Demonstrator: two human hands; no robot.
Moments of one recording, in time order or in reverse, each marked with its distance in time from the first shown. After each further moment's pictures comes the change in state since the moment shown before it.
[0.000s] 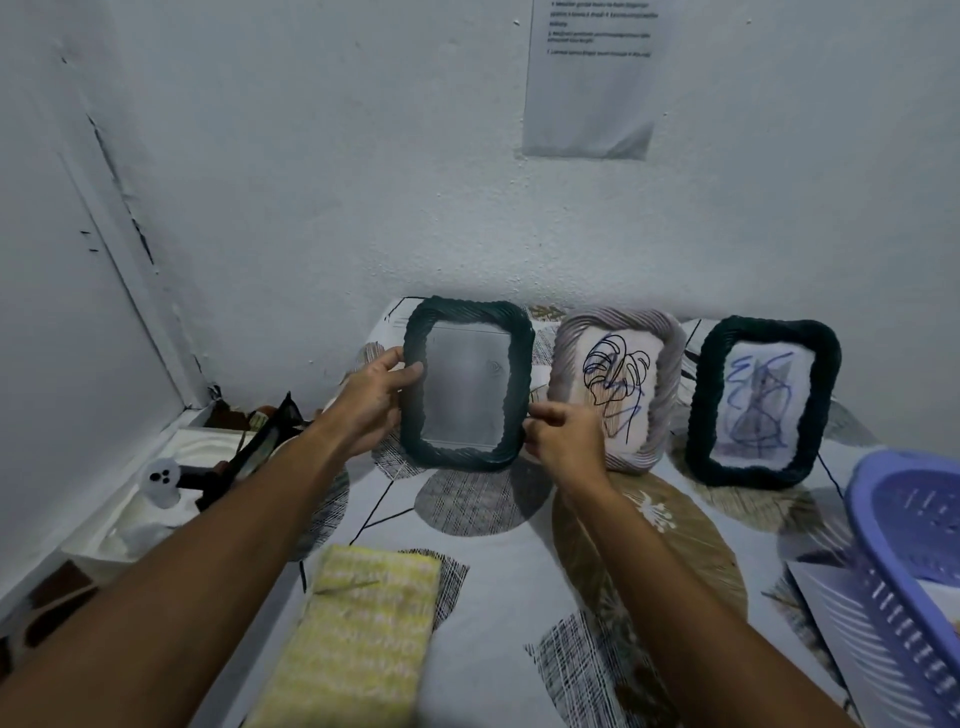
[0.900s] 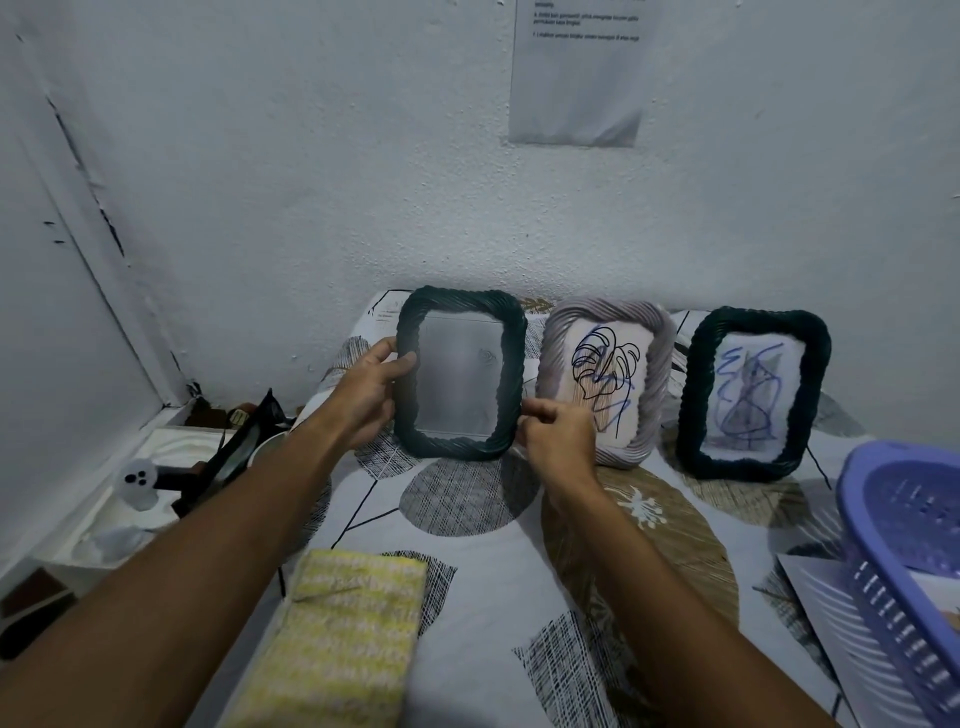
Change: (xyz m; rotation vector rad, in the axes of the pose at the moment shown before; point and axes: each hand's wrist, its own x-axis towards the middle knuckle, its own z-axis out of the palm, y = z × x) left_hand 0.020 -0.011 0.005 -0.079 0.021 0.021; right_hand 0.006 0.010 0.005 0.021 0.079 0.013
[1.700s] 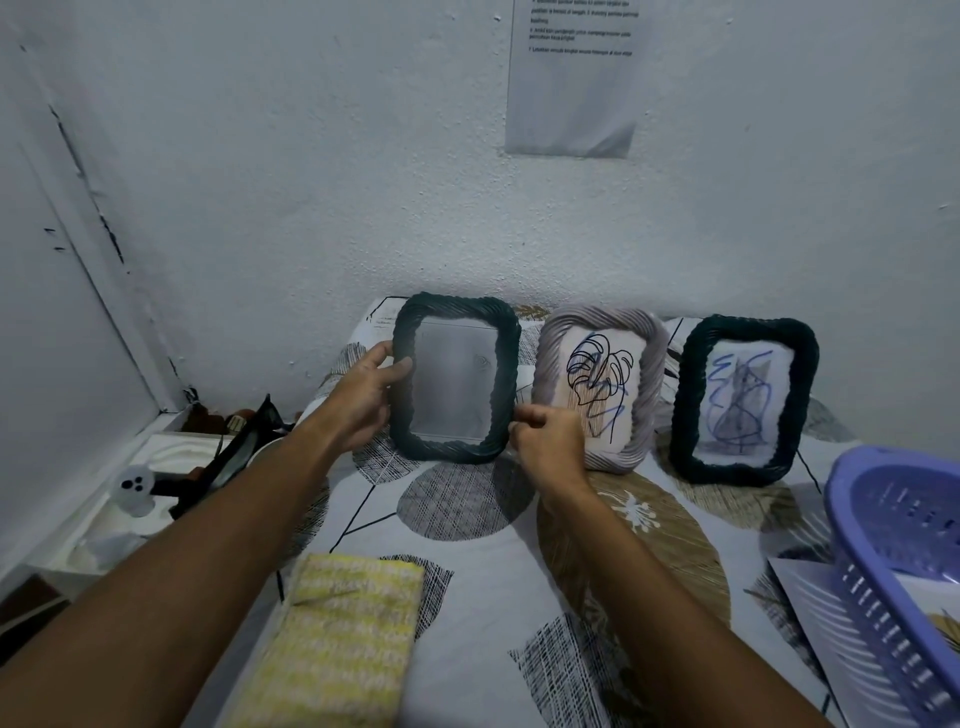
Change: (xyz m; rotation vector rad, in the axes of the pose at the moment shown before) left_hand -0.003 0.006 0.001 0.031 0.009 -0.026; right_hand -0.002 -0.003 0.001 -0.075 -0.036 -0.033
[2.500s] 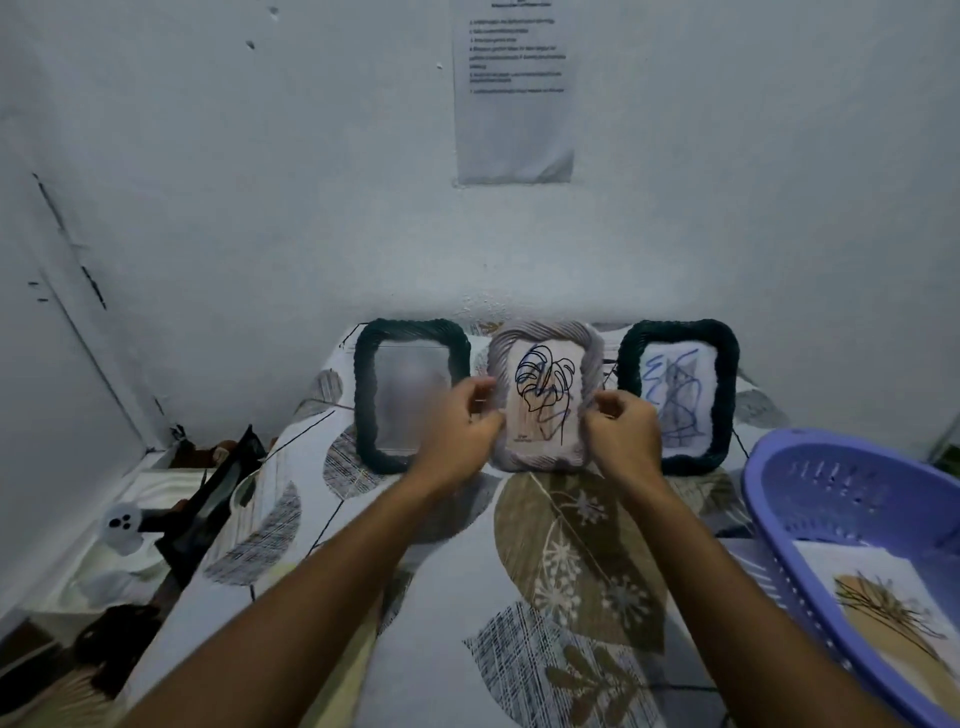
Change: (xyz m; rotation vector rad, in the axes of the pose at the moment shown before) left_hand -0.067 -0.021 0.141 0.717 0.028 0.291; right_hand -0.009 -0.011 -0.115 -0.108 0.241 -0.066
